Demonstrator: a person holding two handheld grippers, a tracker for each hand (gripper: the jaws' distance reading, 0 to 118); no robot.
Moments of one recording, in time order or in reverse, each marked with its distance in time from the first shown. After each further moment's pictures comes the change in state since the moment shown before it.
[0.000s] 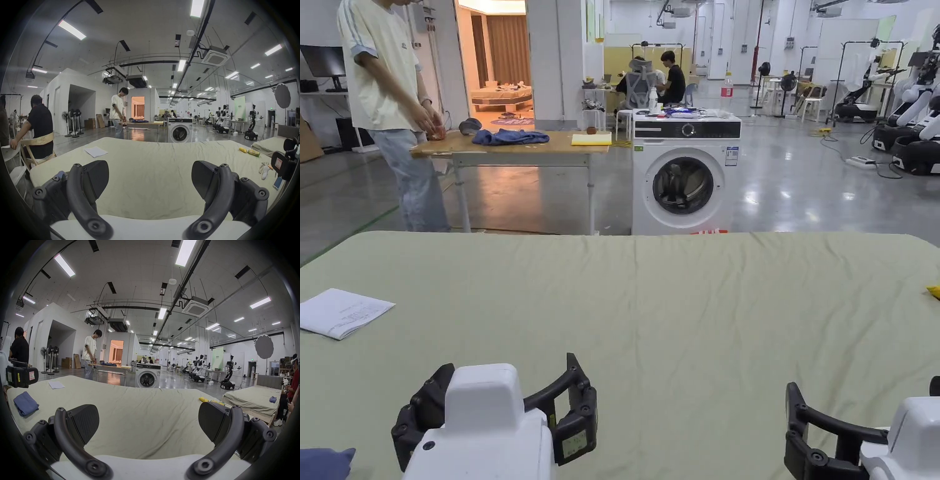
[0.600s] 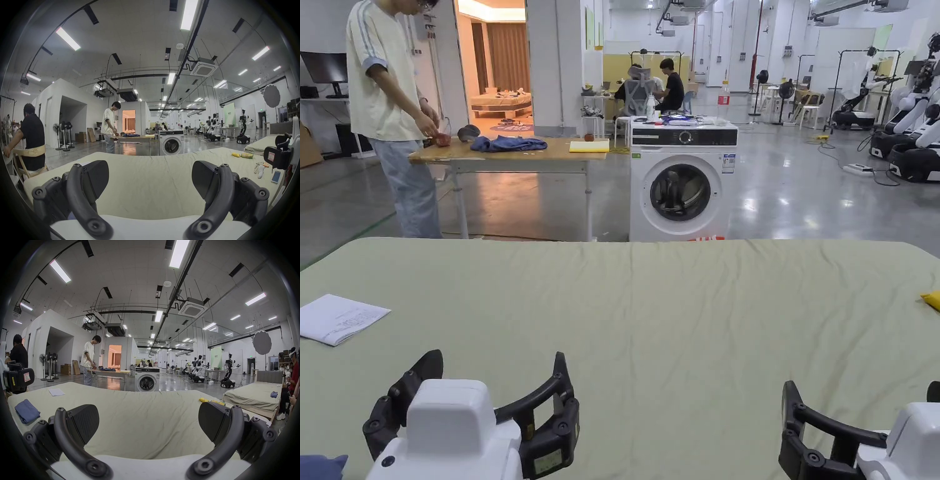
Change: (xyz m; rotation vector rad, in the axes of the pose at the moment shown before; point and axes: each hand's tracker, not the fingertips) left arm -0.016 0.000 0.013 0.157 -0.108 -0.048; right arm 0.007 0.004 0.005 0.036 -0.013 -0.050
